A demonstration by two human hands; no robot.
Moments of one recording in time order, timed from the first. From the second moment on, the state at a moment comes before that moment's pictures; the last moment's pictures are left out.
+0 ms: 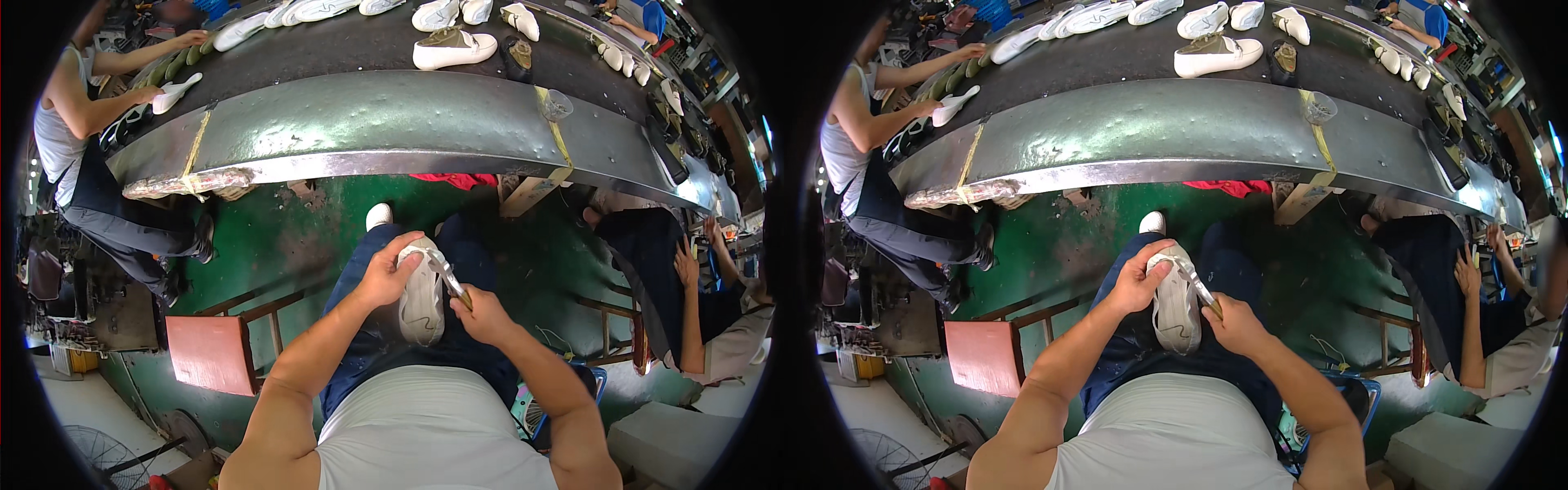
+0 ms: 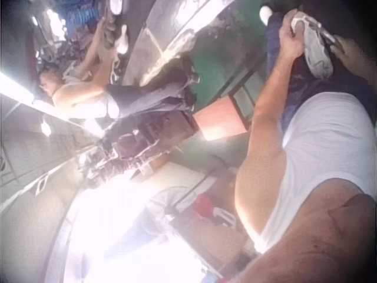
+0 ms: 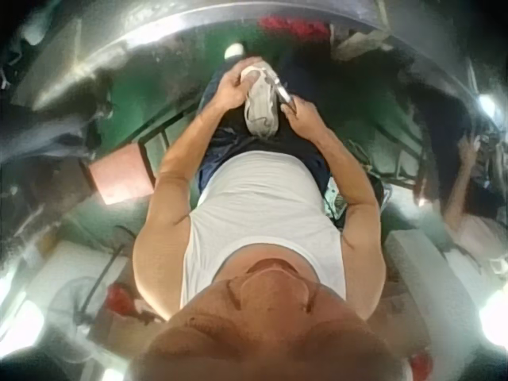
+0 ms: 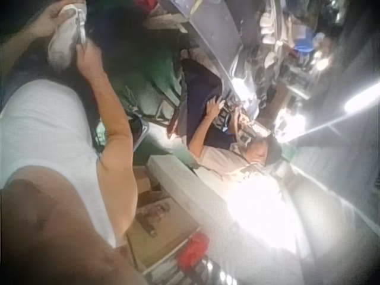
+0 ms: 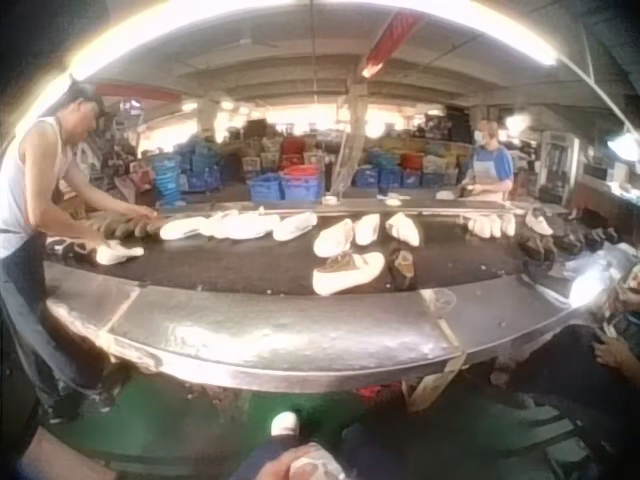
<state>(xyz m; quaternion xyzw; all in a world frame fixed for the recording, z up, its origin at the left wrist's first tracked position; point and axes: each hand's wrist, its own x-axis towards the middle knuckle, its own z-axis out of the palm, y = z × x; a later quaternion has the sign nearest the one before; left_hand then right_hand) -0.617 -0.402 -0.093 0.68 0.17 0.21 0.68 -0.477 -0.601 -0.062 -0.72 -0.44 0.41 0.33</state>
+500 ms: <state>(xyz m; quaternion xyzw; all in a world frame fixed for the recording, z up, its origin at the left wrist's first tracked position) -0.604 -0.405 -0.087 0.57 0.23 0.17 0.77 -0.483 -0.616 -0.027 -0.78 -0.51 0.27 0.26</state>
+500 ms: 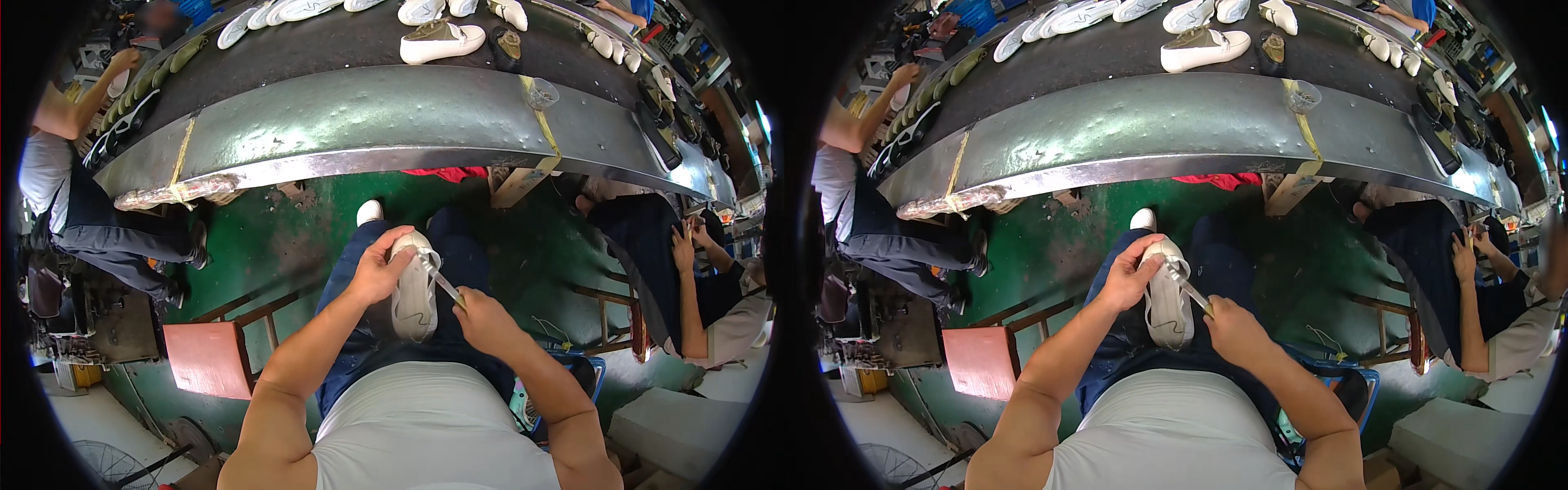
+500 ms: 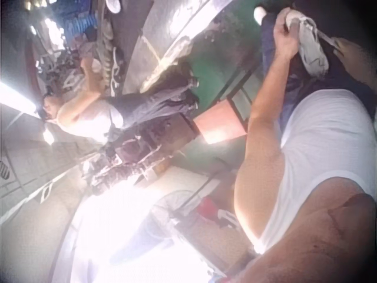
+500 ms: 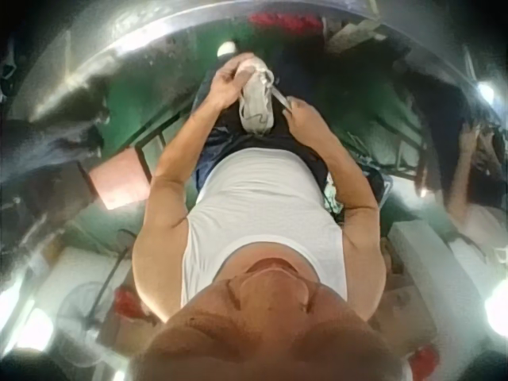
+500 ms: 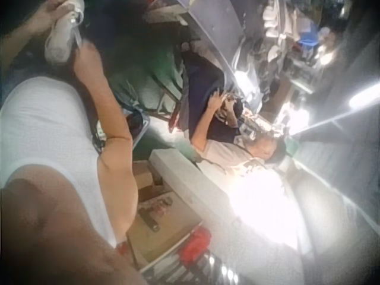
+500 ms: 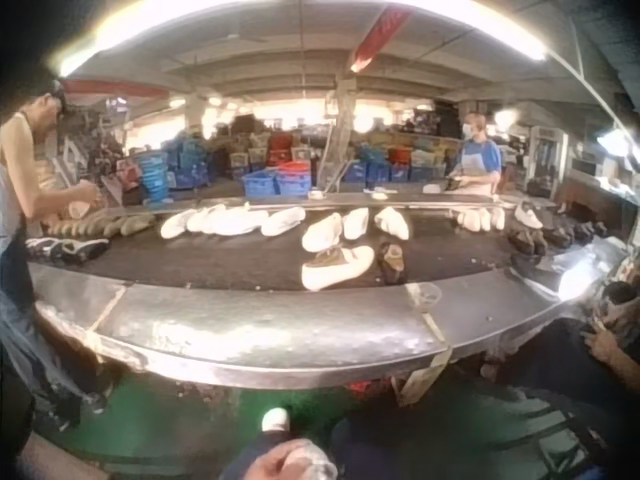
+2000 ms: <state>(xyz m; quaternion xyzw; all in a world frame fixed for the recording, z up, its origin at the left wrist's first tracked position) -0.613 -0.428 -0.010 0.96 -0.16 -0.02 0.22 -0.458 -0.660 -0.010 -0.63 -0.36 0.45 0.52</state>
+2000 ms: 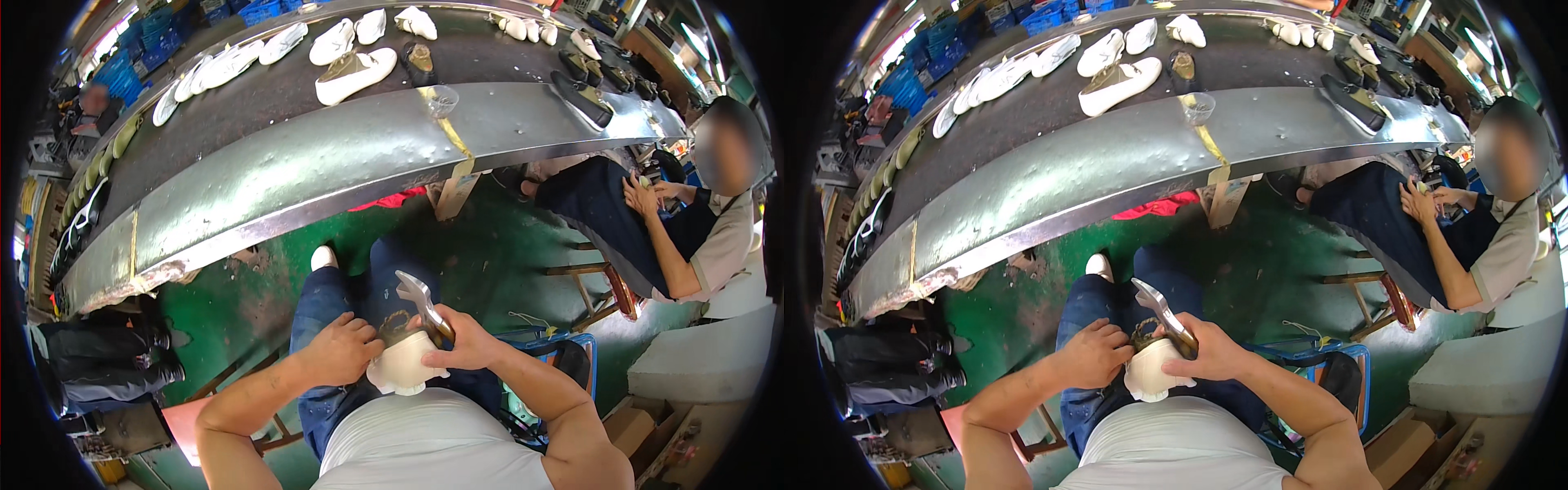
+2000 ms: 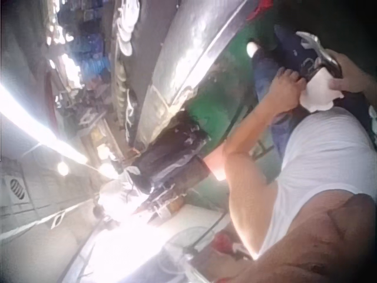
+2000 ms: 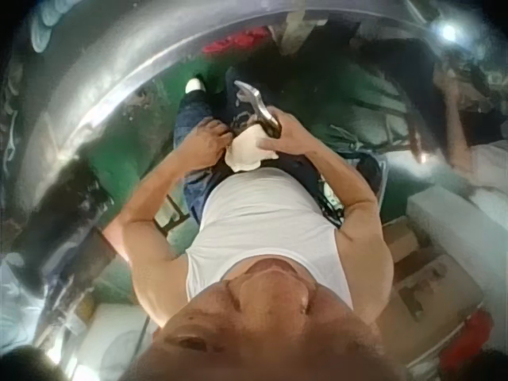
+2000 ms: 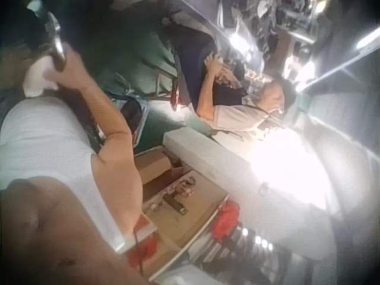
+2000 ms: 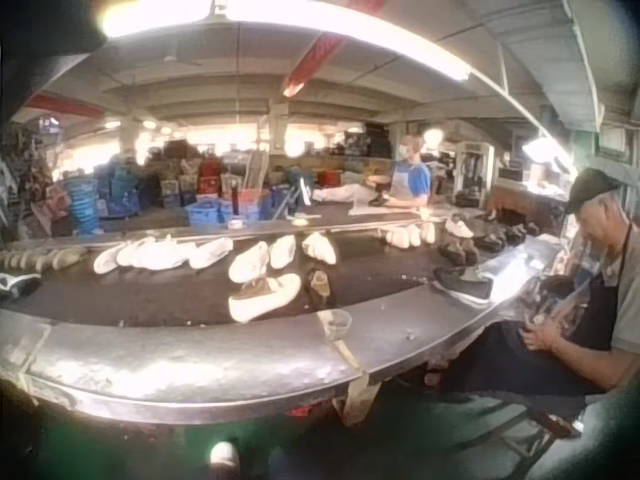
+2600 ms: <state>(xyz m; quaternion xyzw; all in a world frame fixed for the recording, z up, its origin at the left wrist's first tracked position) -0.621 -0.472 -0.100 0.81 0.20 0.13 0.54 -0.437 -0.592 -0.073 -0.64 -0.17 0.37 0.65</state>
